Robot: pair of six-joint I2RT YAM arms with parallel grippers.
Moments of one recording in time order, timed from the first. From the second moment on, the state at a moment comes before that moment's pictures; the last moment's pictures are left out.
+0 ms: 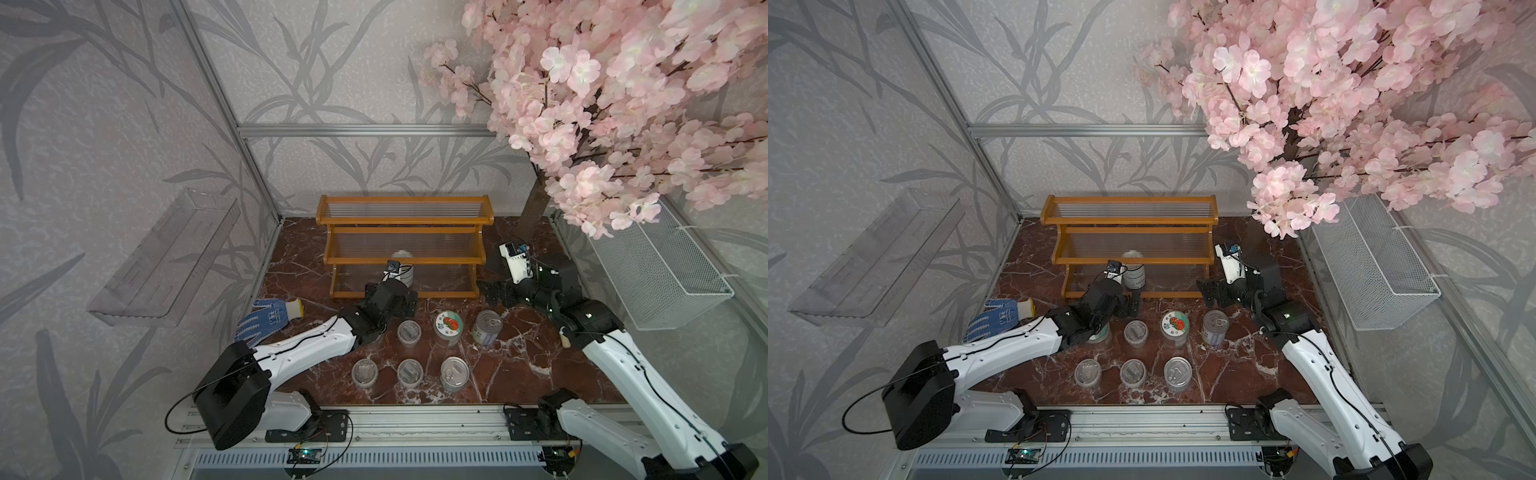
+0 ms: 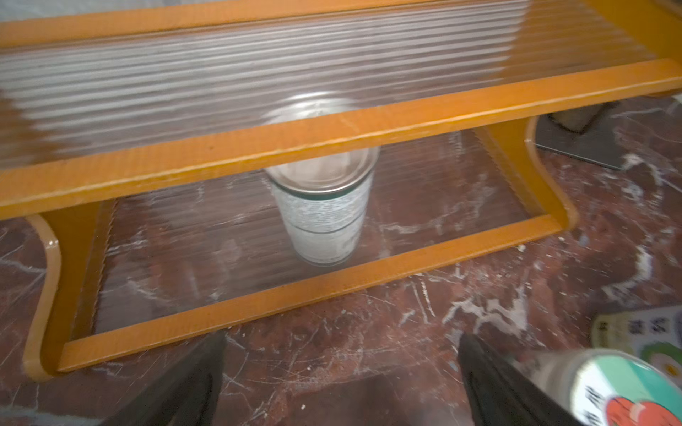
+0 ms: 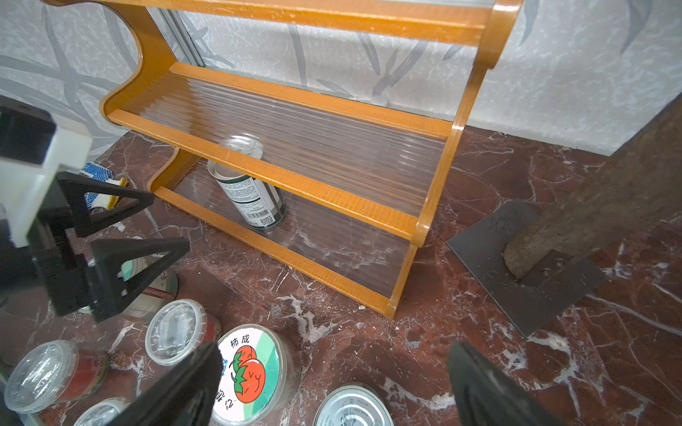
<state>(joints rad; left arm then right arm) -0.79 1.36 0.78 -0.09 -0.45 -0.40 0.35 0.94 0.95 -0.56 -0.16 0.05</state>
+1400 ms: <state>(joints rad) -0.68 1.76 0.93 0.35 -0.46 -0.35 0.35 0.96 0.91 -0.54 -0.26 0.08</state>
